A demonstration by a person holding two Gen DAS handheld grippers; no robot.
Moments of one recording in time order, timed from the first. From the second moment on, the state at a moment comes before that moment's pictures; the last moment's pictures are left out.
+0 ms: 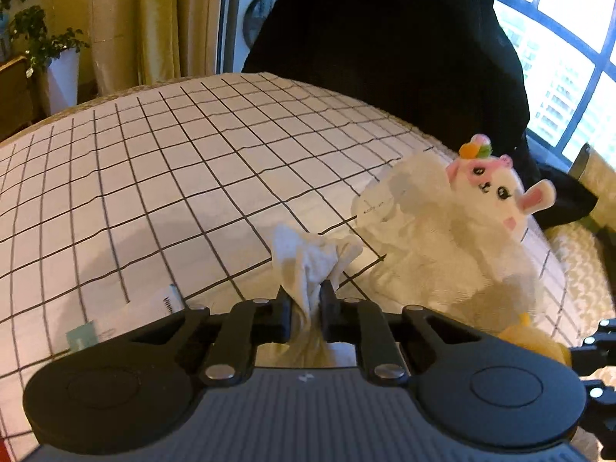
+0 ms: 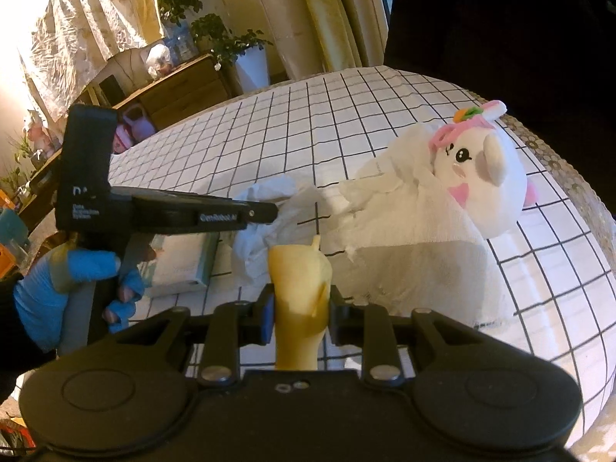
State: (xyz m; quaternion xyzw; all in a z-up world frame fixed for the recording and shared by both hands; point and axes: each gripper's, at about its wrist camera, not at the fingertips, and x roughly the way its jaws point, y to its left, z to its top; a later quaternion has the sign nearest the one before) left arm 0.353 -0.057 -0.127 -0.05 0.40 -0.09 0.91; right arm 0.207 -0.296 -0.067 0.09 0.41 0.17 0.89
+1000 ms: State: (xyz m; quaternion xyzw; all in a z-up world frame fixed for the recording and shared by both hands) left arm 0.196 0.066 -0.018 -0.08 0.39 -0.04 0.92; right arm 0.146 -0.204 0.005 0.09 0.35 0.26 0.90
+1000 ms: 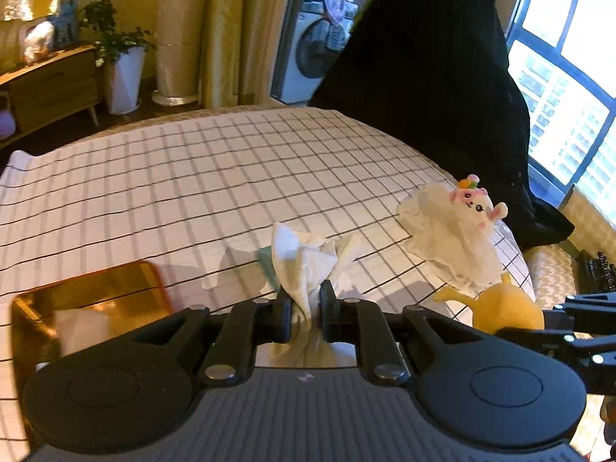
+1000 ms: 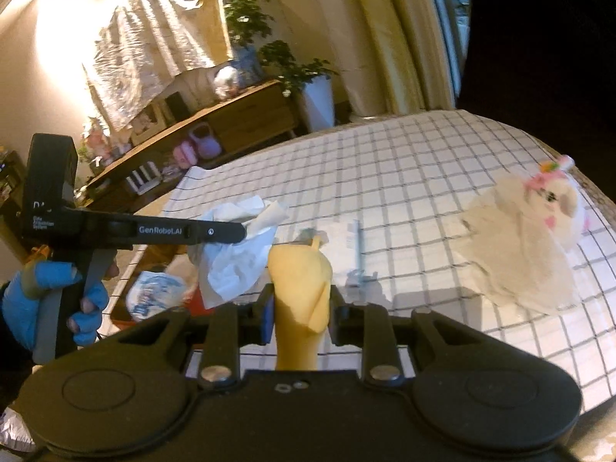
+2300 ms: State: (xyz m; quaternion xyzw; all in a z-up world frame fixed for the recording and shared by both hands) left arm 0.160 0.239 -0.047 -0.05 0.42 0.08 0.90; right arm 0.231 0.042 -0.031 -0.05 0.40 0.31 0.86
